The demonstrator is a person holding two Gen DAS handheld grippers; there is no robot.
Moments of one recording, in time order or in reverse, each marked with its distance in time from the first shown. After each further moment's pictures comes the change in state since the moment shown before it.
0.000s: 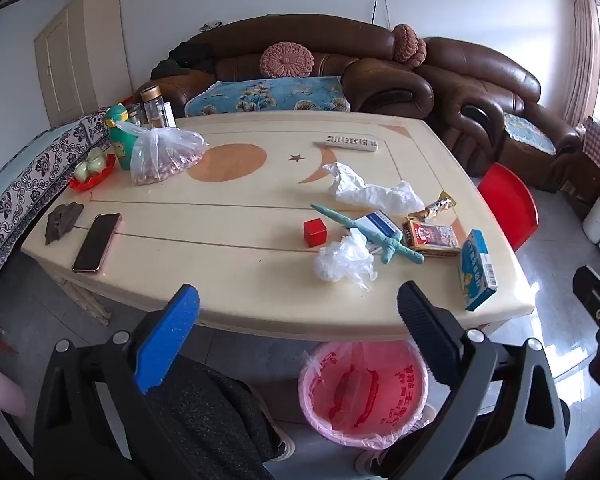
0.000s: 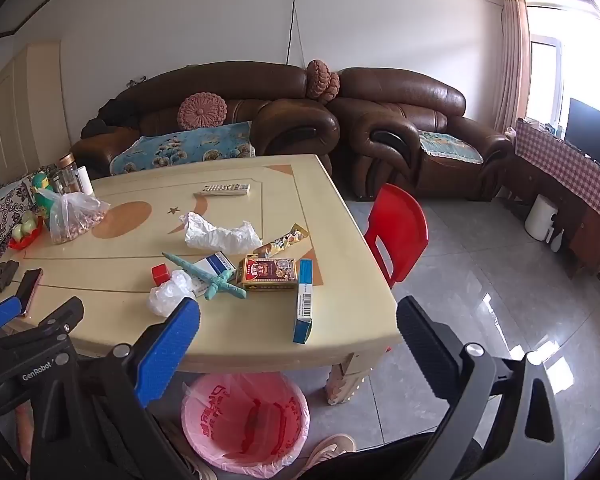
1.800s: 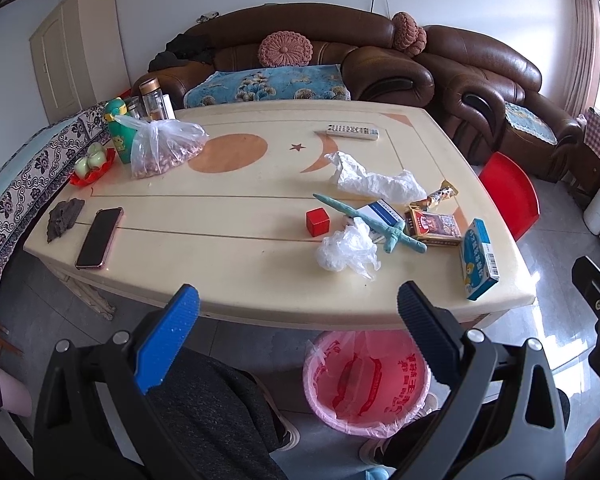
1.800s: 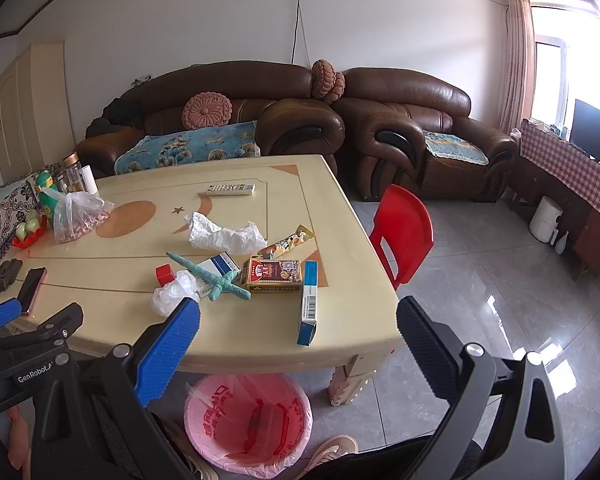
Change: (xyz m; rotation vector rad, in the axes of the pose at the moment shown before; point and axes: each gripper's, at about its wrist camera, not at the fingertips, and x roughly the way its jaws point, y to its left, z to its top) left arm -0.003 0.005 0.001 0.005 0.030 -0.002; right arm -0.002 -0.002 0.002 -0.002 -0.006 0.014
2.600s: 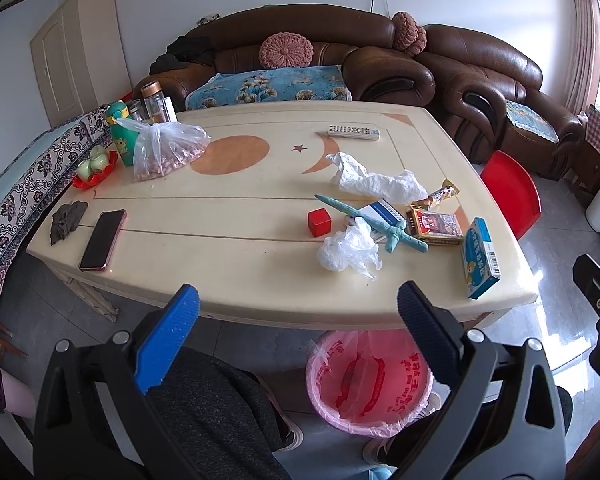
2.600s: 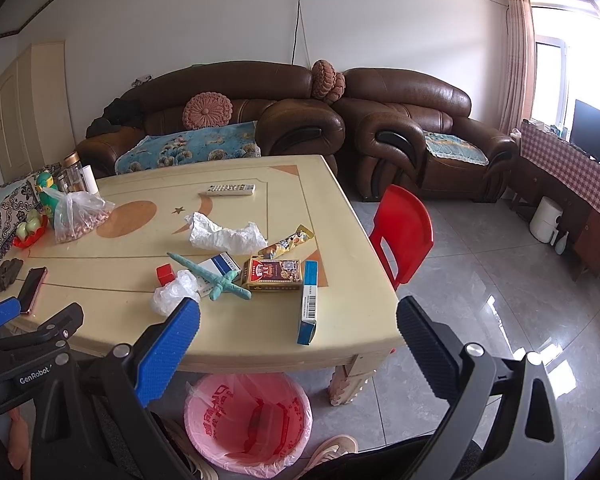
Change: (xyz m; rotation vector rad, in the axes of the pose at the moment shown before) left arm -0.001 0.002 0.000 0.004 -0.003 0.005; right arm 0.000 0.001 0.001 -0.002 0.001 -0.001
